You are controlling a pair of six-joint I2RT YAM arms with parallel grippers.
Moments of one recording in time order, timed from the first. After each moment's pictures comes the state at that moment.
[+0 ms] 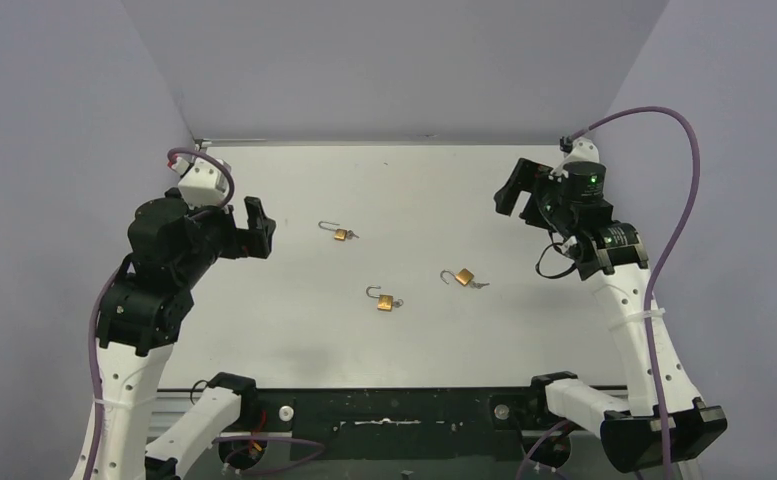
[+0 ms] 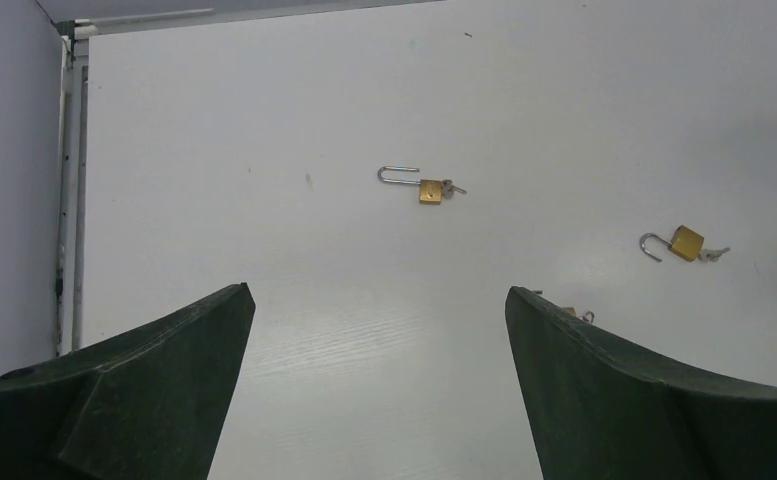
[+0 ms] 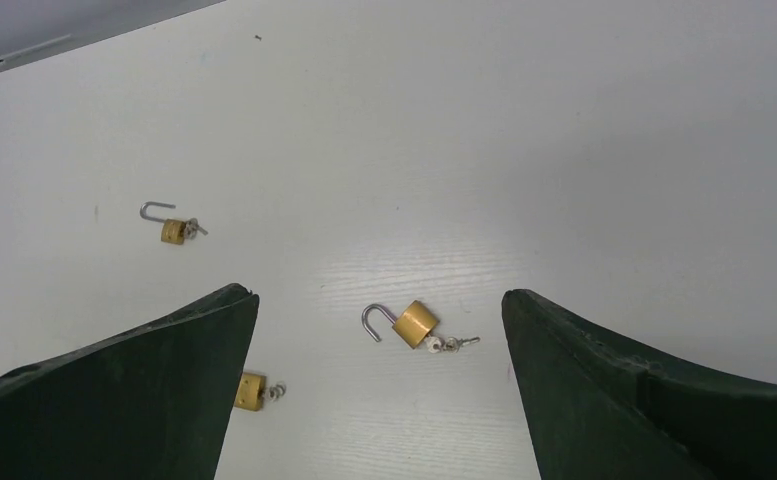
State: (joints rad) left arm -0.23 0.84 1.32 -0.84 0.00 -0.10; right arm 0.16 1.10 1.26 -0.68 0.00 0.38
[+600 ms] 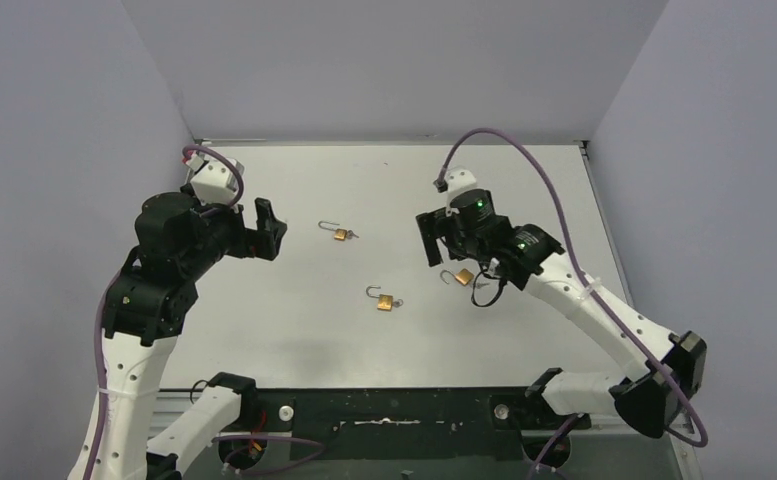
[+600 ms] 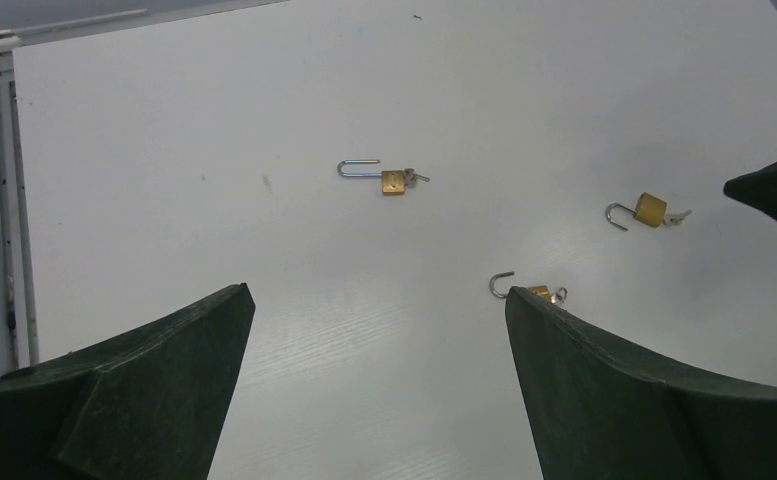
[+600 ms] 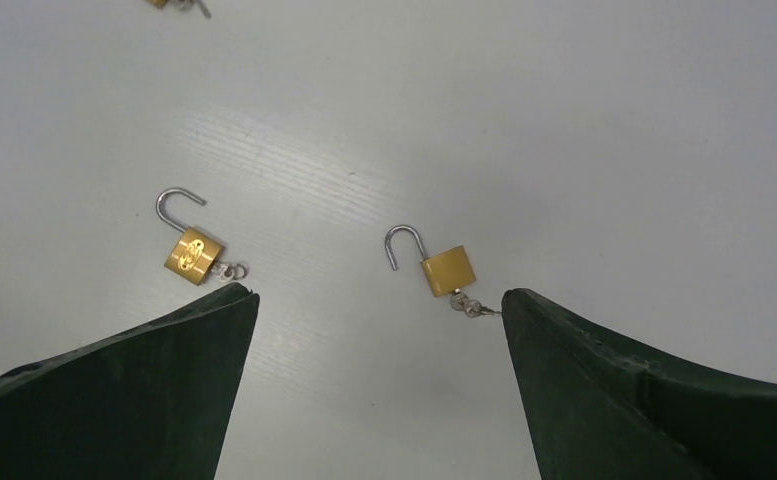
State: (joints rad) left arm -0.23 0.87 1.31 -0.82 0.11 -0.08; right arm 0.67 1.22 1.20 -0.67 0.26 0.15
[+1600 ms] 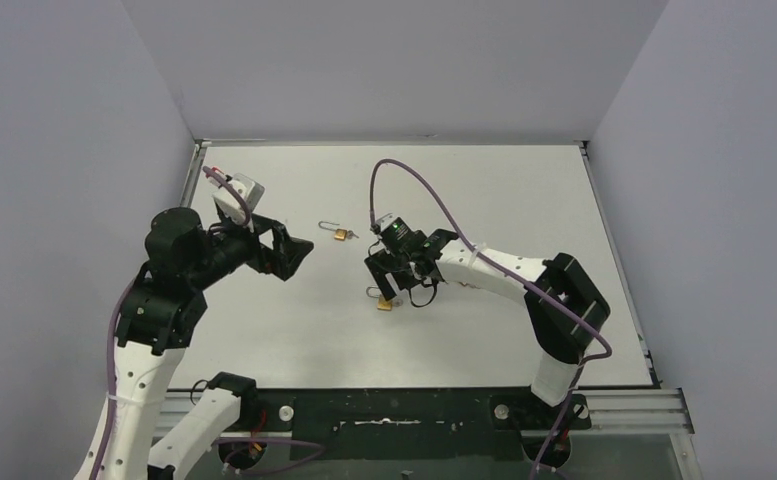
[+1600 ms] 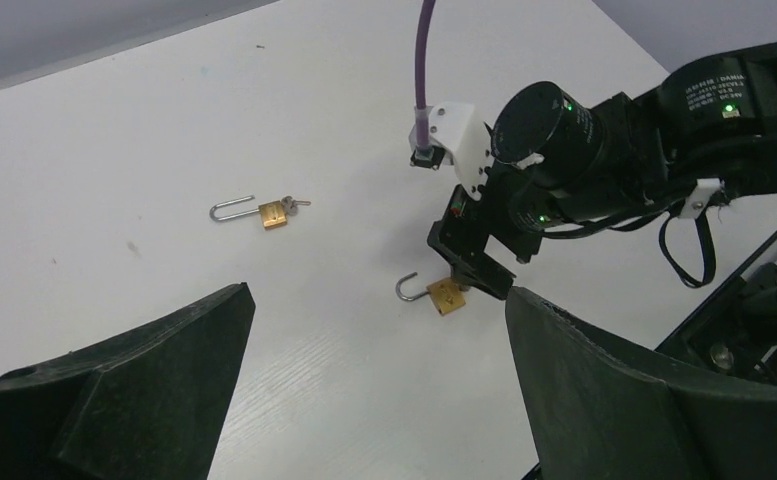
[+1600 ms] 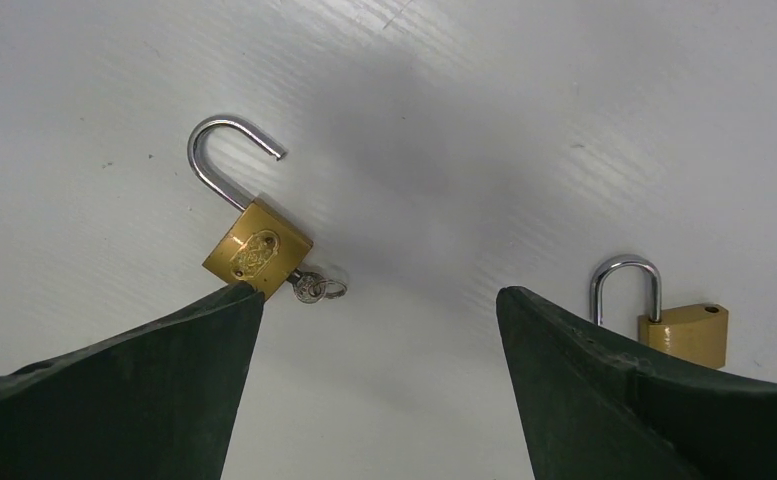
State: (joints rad) left arm -0.25 0.78 1.15 -0.66 0.42 -0.07; right arm 0.84 1.75 1.22 -0.56 0.14 0.22
